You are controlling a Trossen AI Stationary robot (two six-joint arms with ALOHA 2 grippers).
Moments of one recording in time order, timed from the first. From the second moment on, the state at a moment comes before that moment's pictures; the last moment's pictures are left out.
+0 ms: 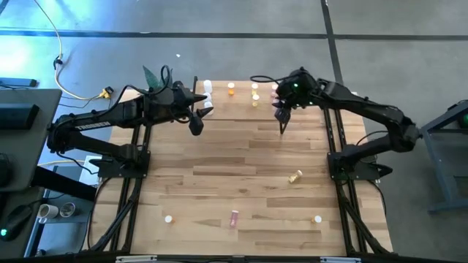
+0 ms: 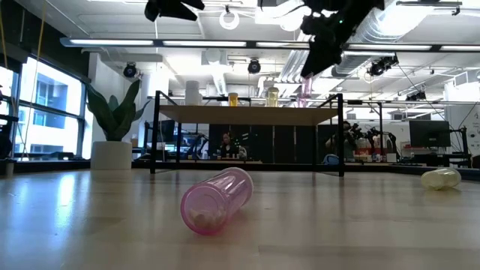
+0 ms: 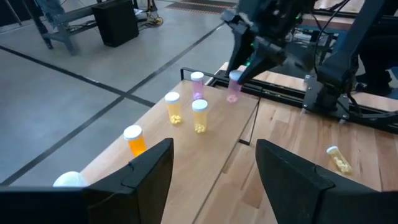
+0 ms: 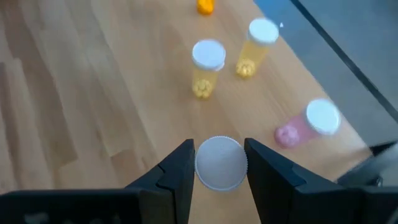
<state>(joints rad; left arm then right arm) 0.32 1.09 1.13 -0.39 -0.30 -0.08 -0.53 1.32 1.24 -0.71 0.01 -0.11</state>
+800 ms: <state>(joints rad) 0.32 1.09 1.13 -0.39 -0.36 -0.08 -0.58 1.42 1.26 -0.71 0.01 -0.18</state>
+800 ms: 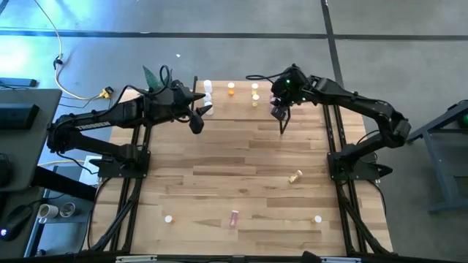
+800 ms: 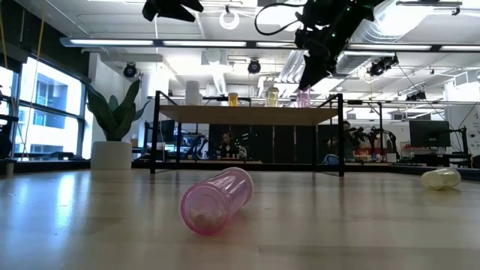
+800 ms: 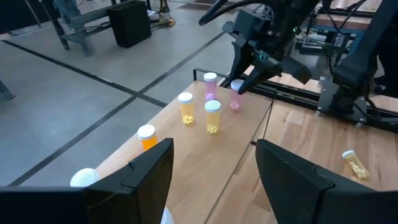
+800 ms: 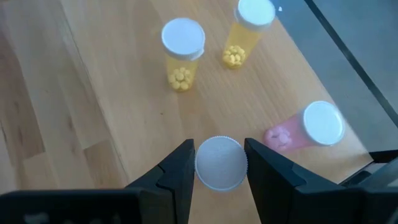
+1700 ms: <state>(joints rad) 0.32 1.09 1.13 -0.40 -0.36 -0.06 -0.58 1.42 1.26 -0.71 0.03 -0.26</state>
